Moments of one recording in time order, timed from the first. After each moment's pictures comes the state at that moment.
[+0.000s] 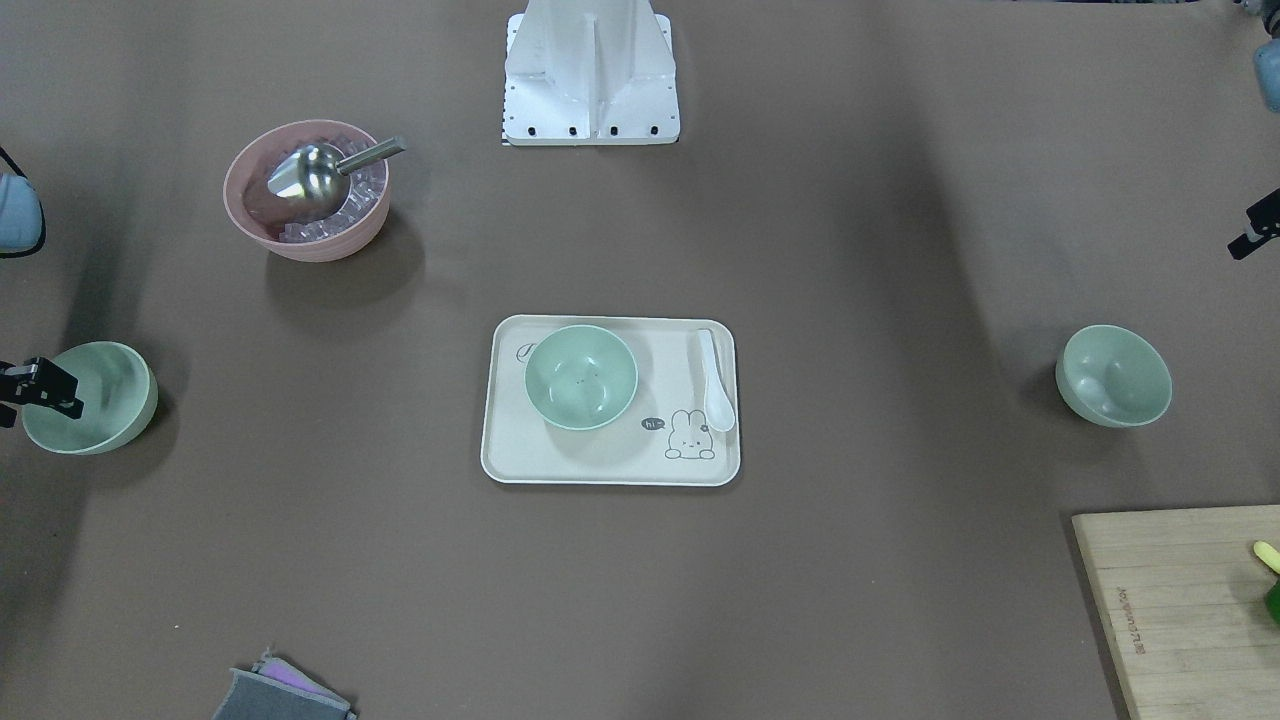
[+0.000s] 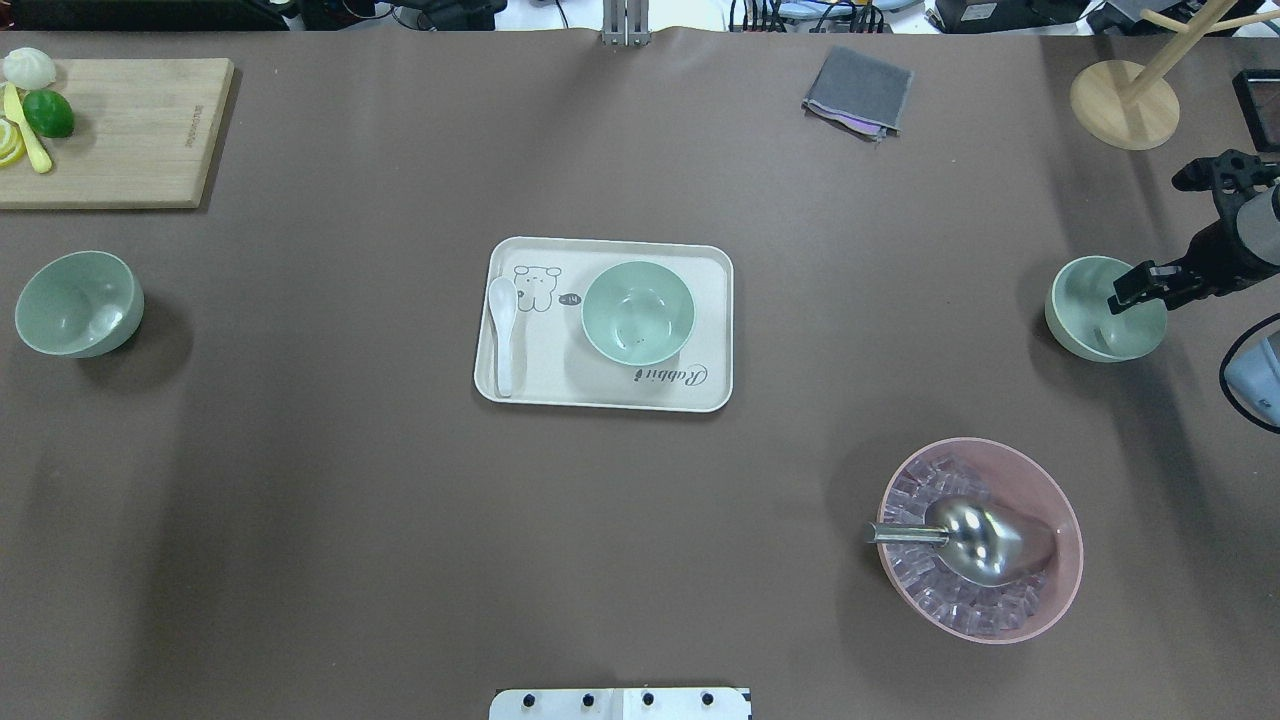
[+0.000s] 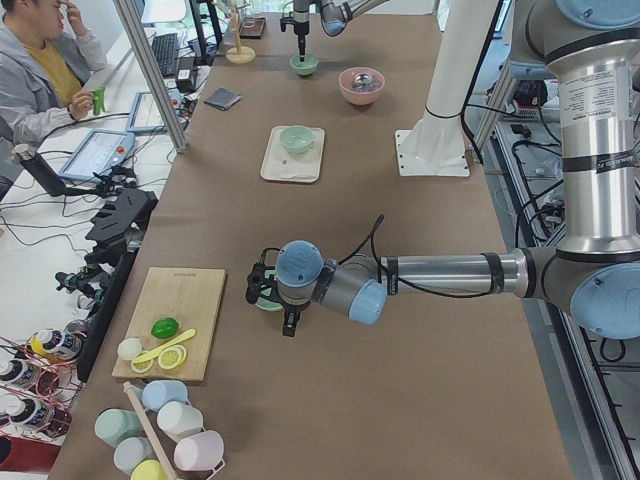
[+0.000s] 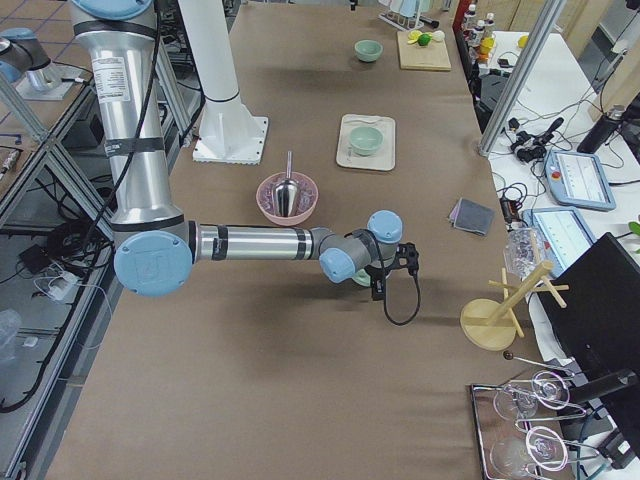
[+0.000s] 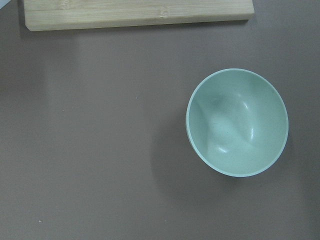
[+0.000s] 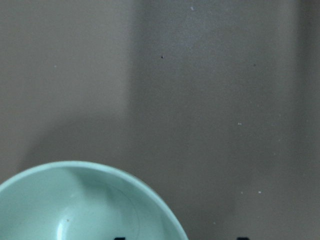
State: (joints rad) left arm -1.46 -1.42 -1.65 -2.02 -2.49 -0.24; right arm 1.13 -1.46 1.39 -1.02 2.27 0.57
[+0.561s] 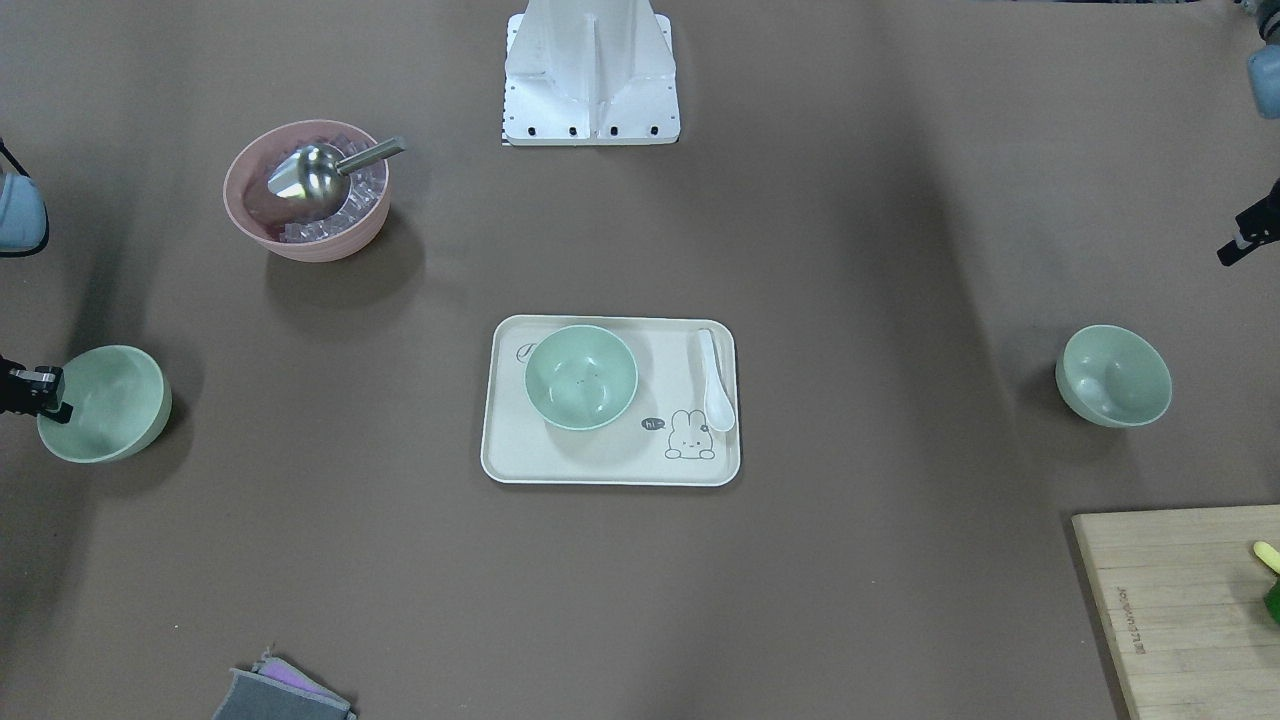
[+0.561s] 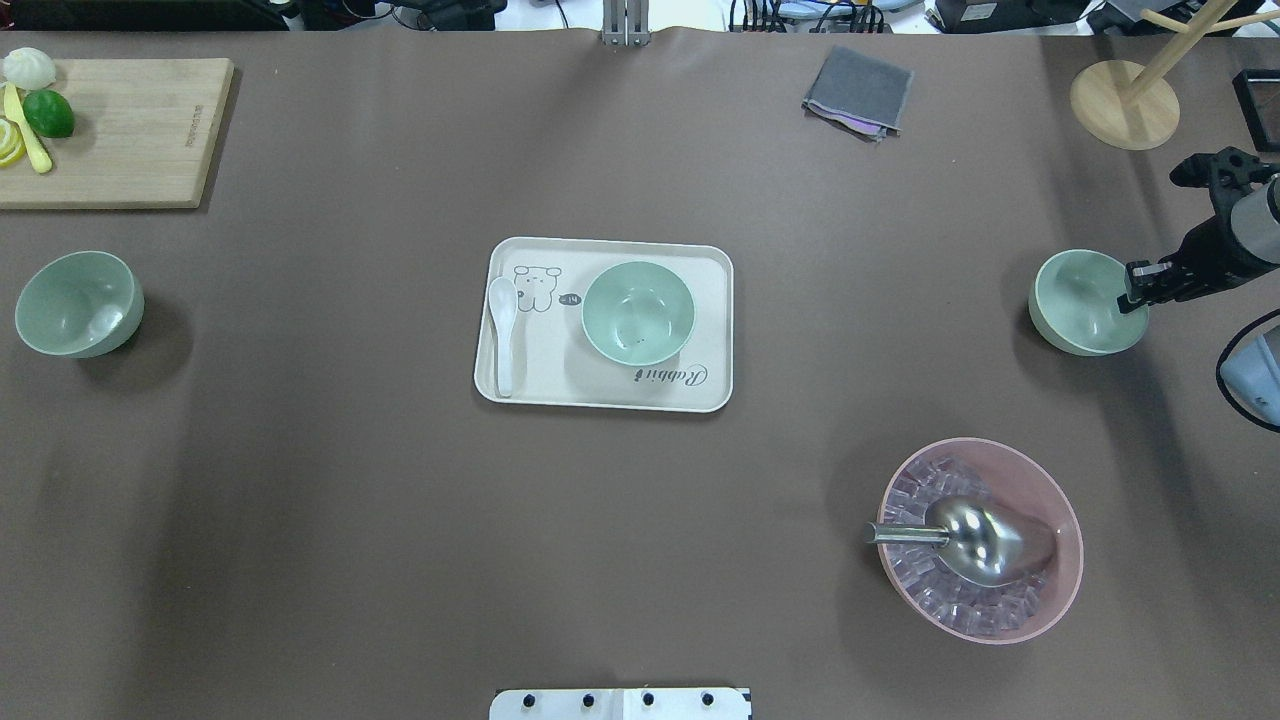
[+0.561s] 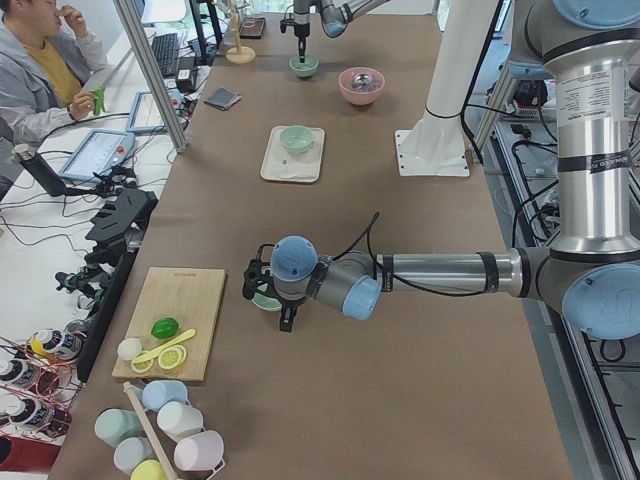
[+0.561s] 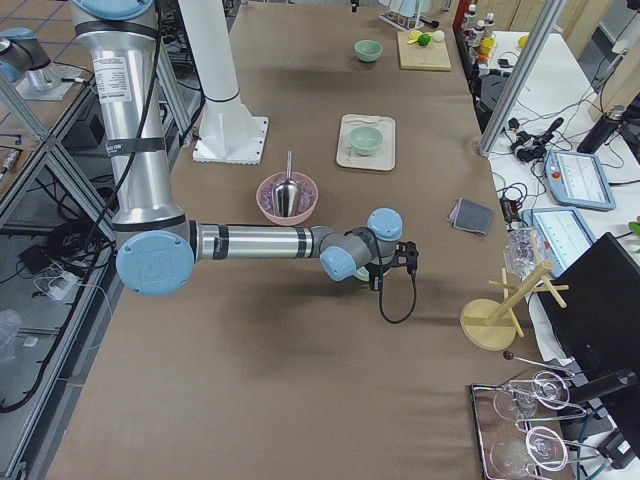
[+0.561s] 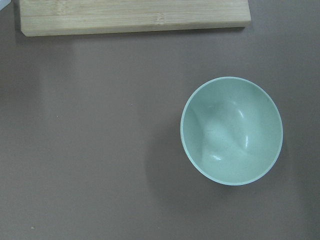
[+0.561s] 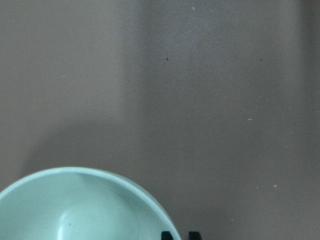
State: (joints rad) left arm -1.42 -1.44 -1.64 -2.01 -2.49 -0.27; right arm 1.12 -1.45 1.40 -1.01 2.31 0.66
